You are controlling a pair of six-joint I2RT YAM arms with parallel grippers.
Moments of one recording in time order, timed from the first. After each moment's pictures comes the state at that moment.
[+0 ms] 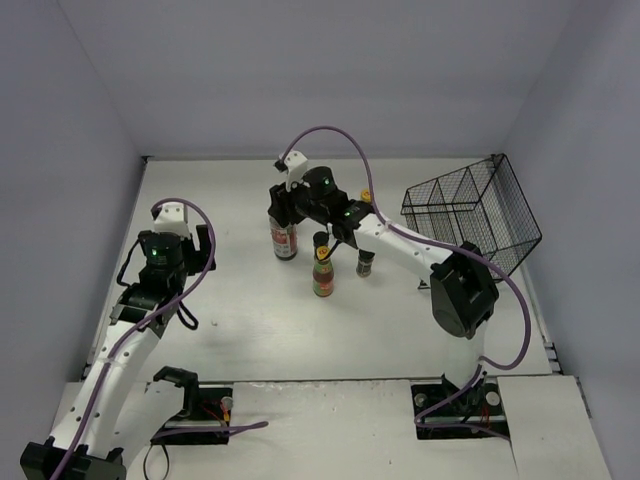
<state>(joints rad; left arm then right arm) -0.20 0.79 0.77 -0.44 -0.30 -0.15 0.74 1.90 1.51 0.01 -0.14 0.09</state>
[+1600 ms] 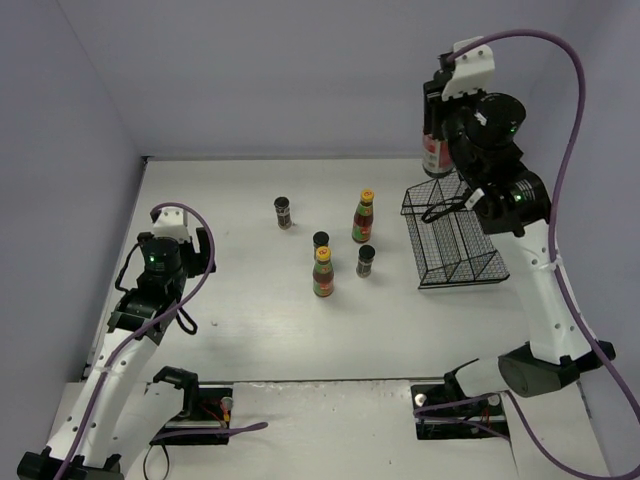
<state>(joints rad) -0.22 0.75 0.76 -0.43 -0.30 -0.14 0.43 1.42 1.92 -0.43 0.29 -0.25</state>
